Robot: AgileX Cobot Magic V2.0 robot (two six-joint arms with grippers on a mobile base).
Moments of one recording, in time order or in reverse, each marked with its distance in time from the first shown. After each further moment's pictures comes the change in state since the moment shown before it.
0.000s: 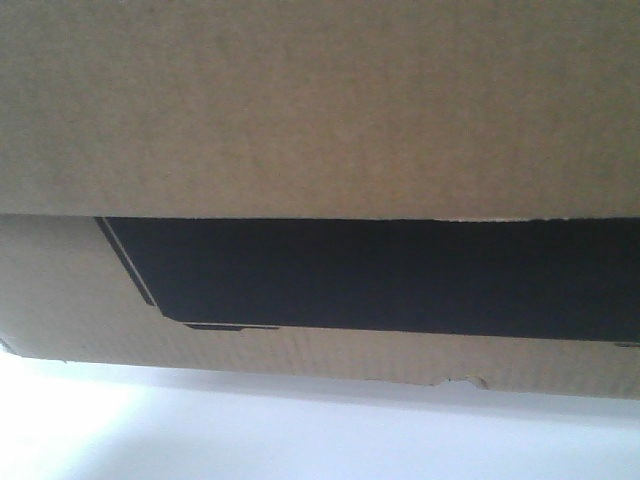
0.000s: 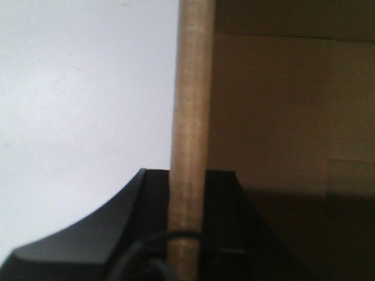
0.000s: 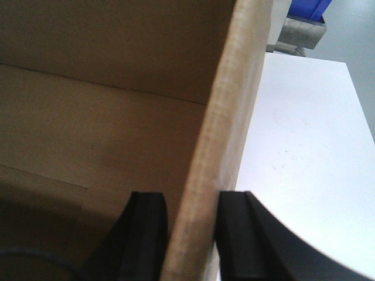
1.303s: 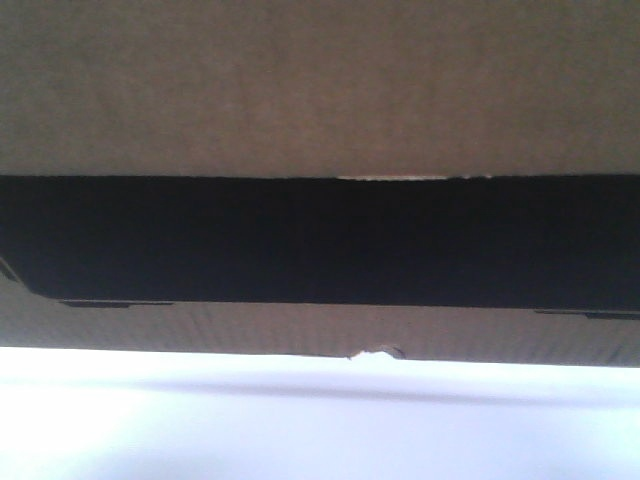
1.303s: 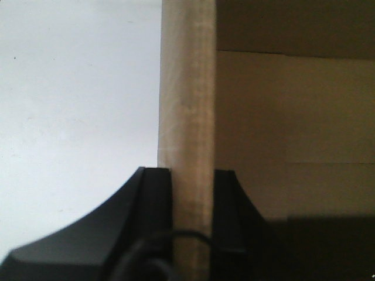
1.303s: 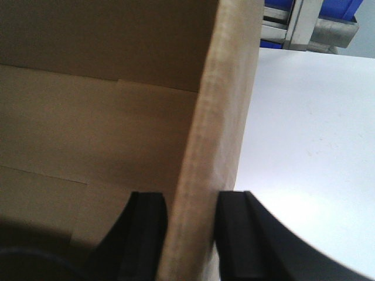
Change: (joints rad) left arm -0.002 -0.304 0.096 -0.014 0.031 0.014; right arm 0.004 -0.004 -0.008 0.108 -0.018 -0.010
